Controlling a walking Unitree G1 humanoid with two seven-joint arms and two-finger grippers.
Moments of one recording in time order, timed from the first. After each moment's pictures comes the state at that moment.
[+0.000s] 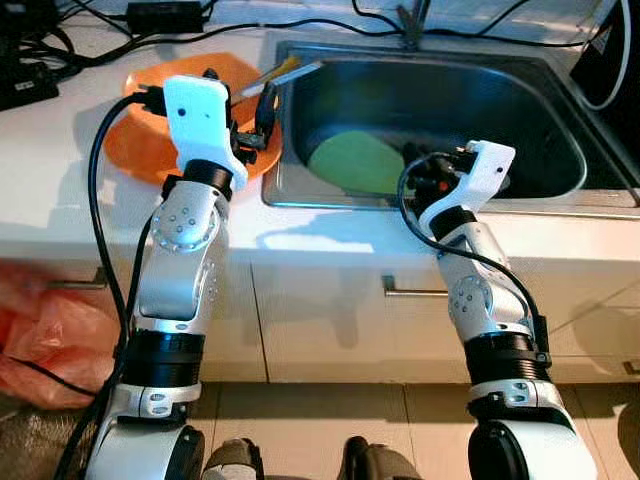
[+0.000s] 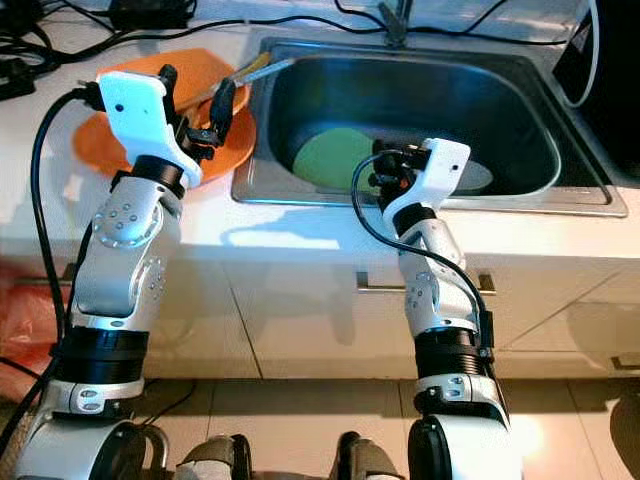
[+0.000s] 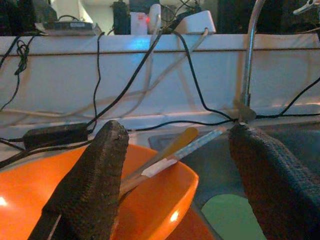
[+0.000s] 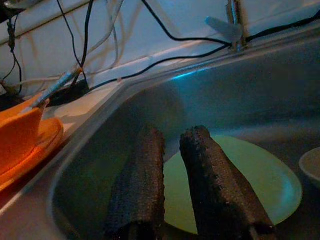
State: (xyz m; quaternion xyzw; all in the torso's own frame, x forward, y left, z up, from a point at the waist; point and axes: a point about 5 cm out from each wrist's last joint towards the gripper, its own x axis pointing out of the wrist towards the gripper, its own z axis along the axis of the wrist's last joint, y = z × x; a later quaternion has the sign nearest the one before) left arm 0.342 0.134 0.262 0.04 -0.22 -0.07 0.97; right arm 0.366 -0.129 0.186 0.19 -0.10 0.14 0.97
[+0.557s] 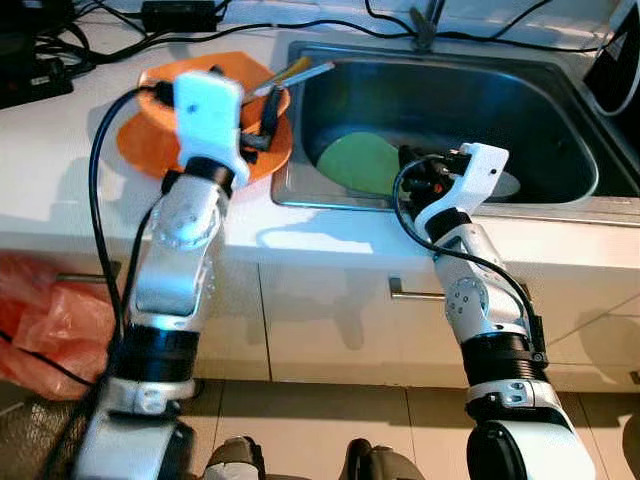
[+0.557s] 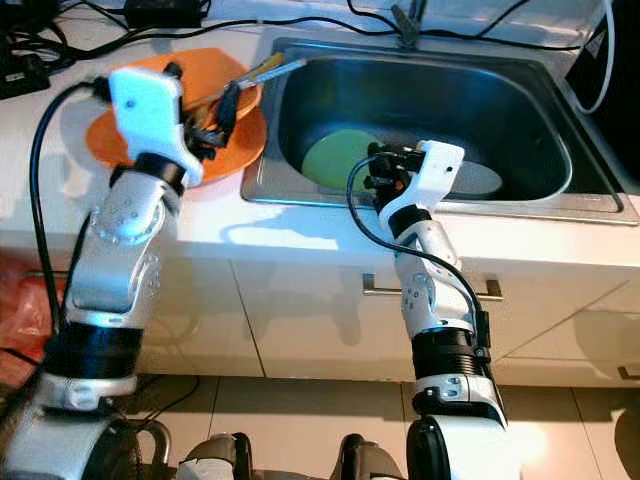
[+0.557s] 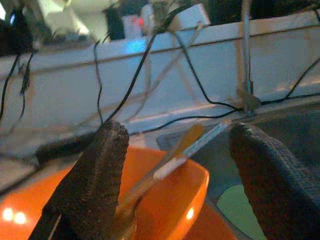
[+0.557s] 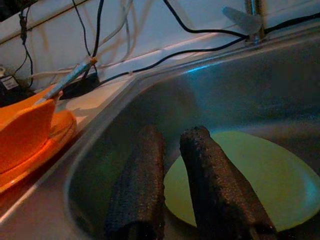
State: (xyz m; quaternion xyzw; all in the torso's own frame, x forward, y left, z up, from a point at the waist) left arm 0.344 0.128 0.272 0.13 -0.22 -0.10 0.96; right arm 0.366 -0.127 0.185 0.19 -0.09 0.14 0.97
